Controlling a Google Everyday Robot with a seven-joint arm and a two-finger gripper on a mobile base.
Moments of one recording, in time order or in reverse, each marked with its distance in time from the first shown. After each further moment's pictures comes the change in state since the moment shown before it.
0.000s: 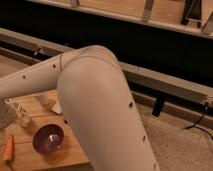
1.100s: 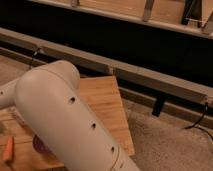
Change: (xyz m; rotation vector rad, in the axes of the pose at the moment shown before) arm -0.056 0.045 0.094 0.005 0.070 -0.005
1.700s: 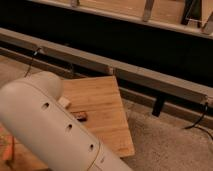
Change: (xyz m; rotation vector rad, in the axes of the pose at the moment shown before) arm -0.020 0.034 0.057 0.009 0.063 -0.012
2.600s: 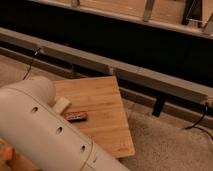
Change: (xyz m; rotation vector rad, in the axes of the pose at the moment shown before) arm -0.015 -0.018 -0.022 0.080 -0.071 0.100
